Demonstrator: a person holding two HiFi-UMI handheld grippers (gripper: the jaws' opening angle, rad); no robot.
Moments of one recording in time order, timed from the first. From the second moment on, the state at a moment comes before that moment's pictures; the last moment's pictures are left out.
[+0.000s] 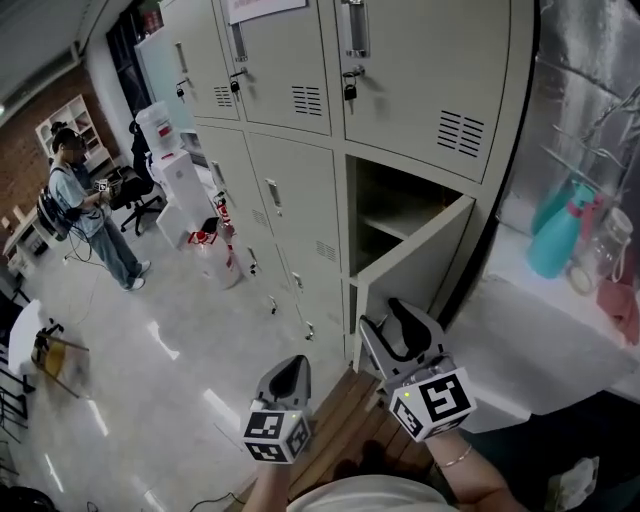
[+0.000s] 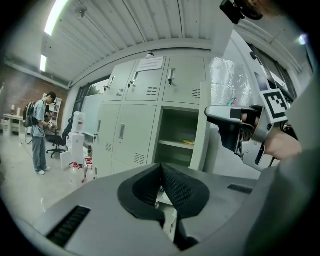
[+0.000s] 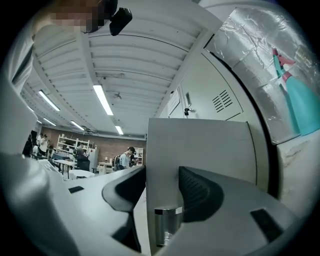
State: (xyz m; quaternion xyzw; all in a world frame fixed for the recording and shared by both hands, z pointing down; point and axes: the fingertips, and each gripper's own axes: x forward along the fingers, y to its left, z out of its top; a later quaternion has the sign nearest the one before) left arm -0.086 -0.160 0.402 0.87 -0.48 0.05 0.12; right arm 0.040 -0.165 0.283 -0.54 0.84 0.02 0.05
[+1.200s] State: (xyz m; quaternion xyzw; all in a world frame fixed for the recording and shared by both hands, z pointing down) left arm -0.106 -0.192 0.407 0.81 -0.57 0.05 0.13; right arm 0.061 -0.313 0.312 -0.54 0.84 -0.01 0.00
